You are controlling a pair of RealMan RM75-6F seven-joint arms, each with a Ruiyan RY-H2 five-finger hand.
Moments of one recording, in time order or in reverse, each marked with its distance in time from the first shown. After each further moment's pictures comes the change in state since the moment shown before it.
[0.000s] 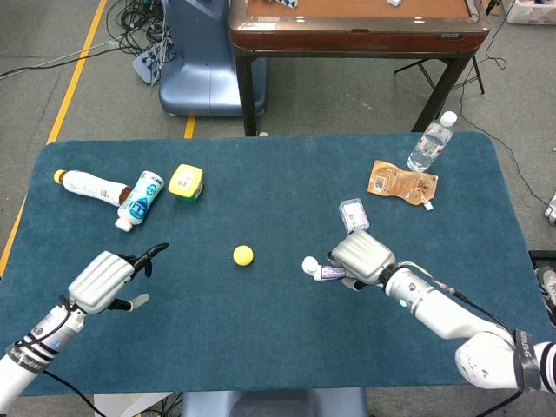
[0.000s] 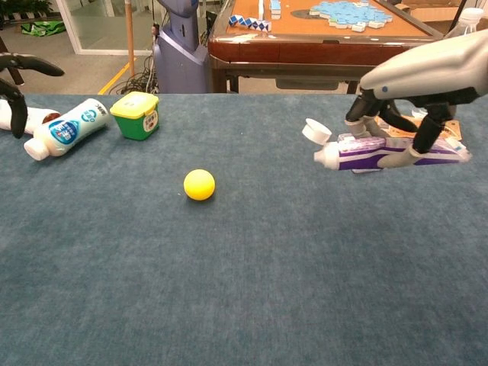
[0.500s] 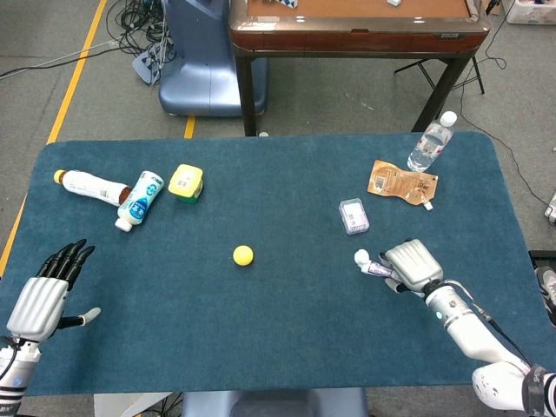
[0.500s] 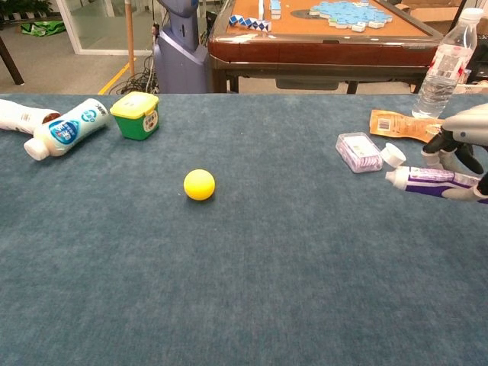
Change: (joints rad) left arm 0.271 -0.071 0.002 0.014 -0.159 0.261 0.169; right arm -0.265 -0.145 -0.071 0.213 -0.091 0.227 0.066
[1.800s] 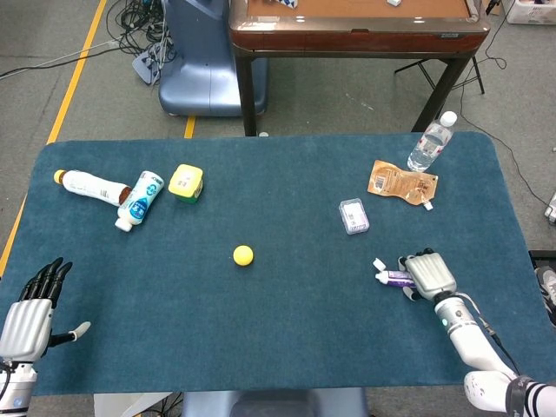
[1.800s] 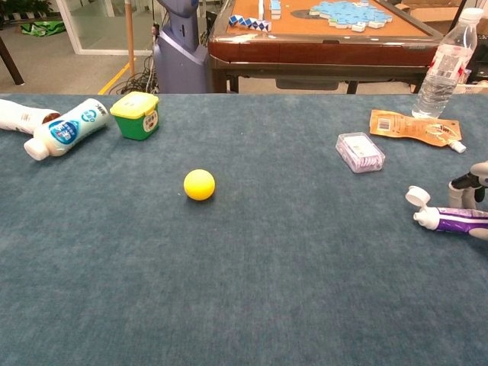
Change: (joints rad) left arm 0.135 -0.121 0.024 0.016 -0.104 0.128 0.078; right arm -0.111 -0.212 -0.029 0.265 0.101 0.061 -0.029
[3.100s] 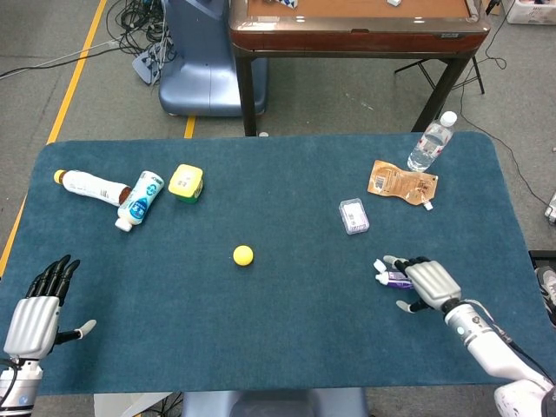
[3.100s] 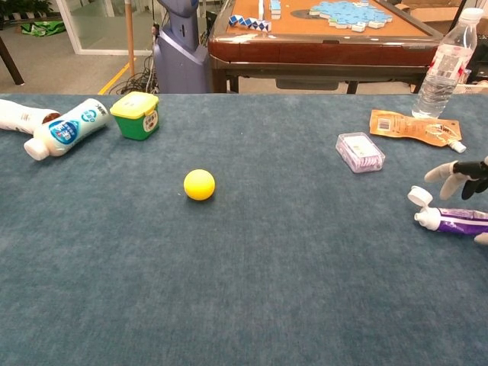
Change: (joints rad) left arm -0.015 0.002 -0.002 -0.033 0.012 -0.007 0.045; right arm -0.025 0.180 -0.021 -0.129 -0.263 -0.049 0.419
